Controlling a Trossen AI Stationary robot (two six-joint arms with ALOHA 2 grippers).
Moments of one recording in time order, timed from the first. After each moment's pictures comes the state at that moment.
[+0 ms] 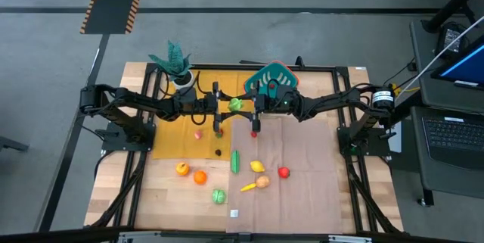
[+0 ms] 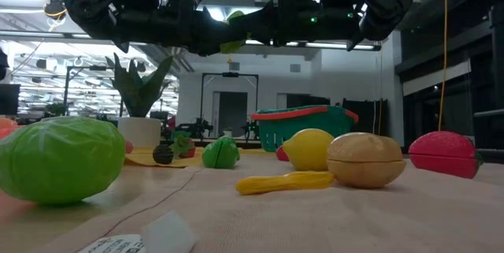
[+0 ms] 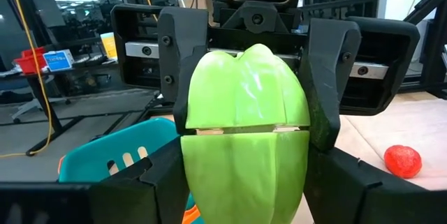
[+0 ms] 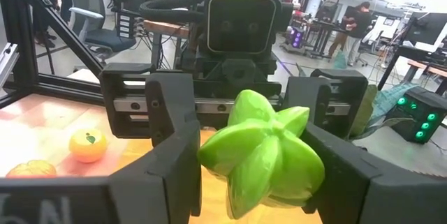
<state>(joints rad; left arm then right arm) 0.25 1.44 0.51 0.91 0.14 0.15 -0.18 1.72 0.87 0.86 -0.18 -0.22</state>
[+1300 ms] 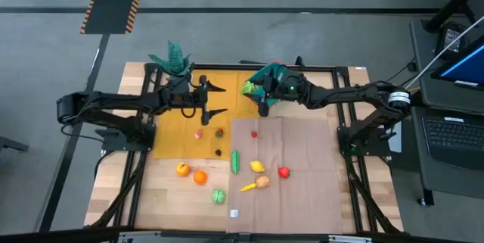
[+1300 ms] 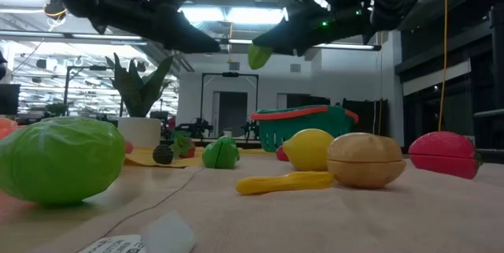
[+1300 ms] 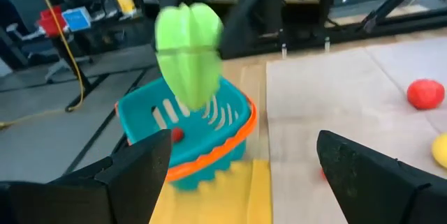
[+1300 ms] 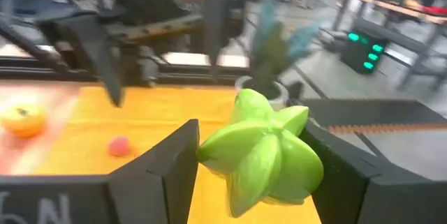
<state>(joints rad) 0.35 1.15 0.51 0.40 0.14 0.27 -0.32 1.55 0.84 0.55 -0.09 -0.16</state>
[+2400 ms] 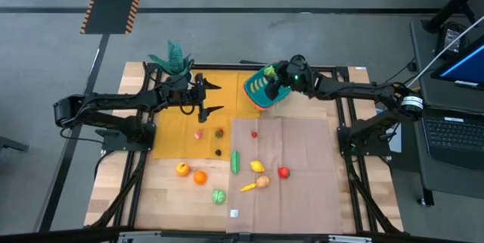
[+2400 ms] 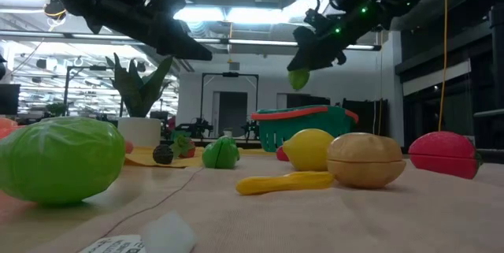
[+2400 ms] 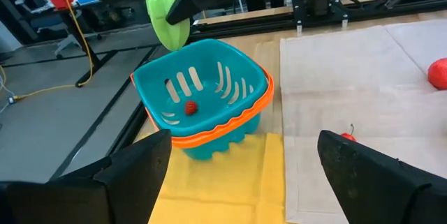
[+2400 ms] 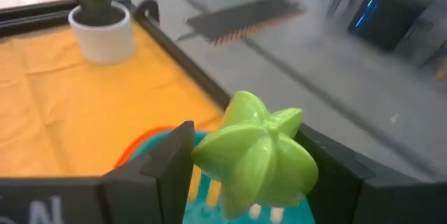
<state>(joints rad) 0.41 1.11 0.51 0.30 0.14 0.27 -0.44 1.42 0.88 0.10 0.26 0.03</state>
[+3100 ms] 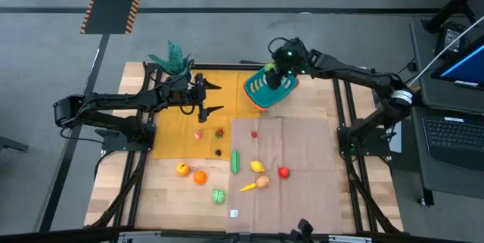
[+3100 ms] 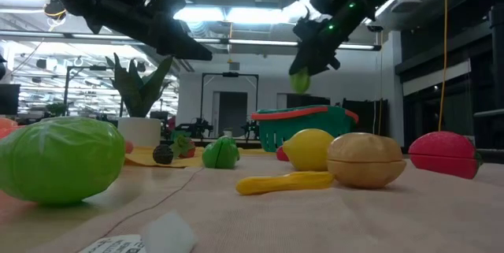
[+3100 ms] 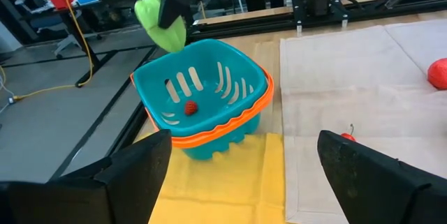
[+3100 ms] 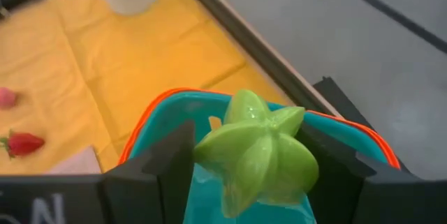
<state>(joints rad) 0.41 1.11 0.51 0.30 0.14 0.27 -0.60 1.56 1.20 -0.37 -0.06 0.07</state>
